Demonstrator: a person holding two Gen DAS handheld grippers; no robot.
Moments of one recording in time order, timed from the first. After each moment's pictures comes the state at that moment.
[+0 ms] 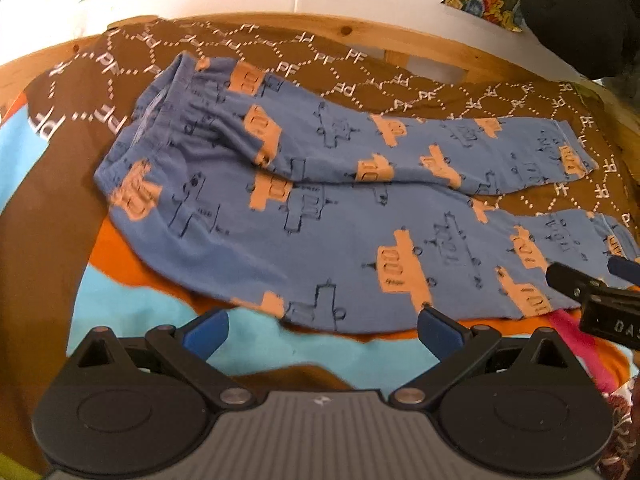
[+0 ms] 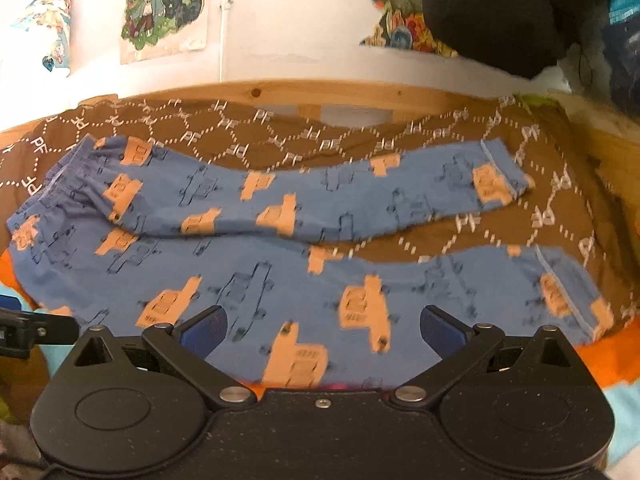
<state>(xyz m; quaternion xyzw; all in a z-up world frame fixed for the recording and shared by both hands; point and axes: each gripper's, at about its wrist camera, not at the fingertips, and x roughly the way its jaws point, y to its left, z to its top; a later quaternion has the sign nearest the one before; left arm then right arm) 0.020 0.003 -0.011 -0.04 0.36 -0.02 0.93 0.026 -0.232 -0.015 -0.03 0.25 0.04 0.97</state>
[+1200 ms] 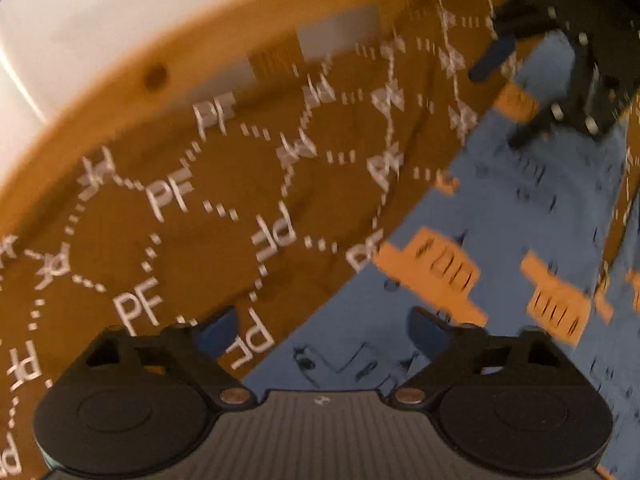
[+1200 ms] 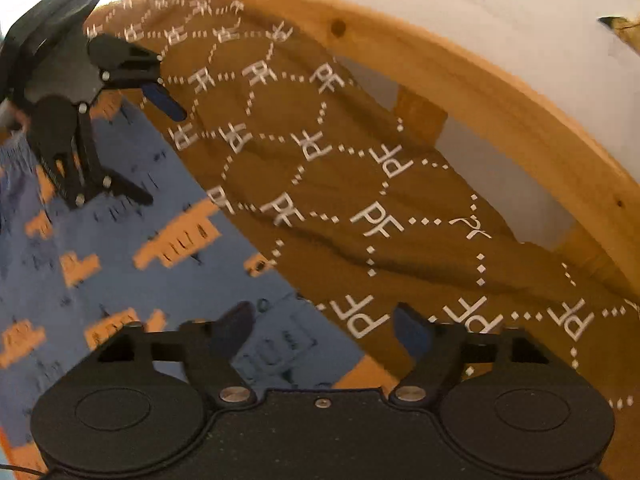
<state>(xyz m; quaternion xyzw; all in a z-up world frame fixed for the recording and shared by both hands) 0.377 -0.034 0.019 0.26 0.45 -0.23 0.82 0.429 -0.269 0.037 -0.25 0.39 0.37 0.81</state>
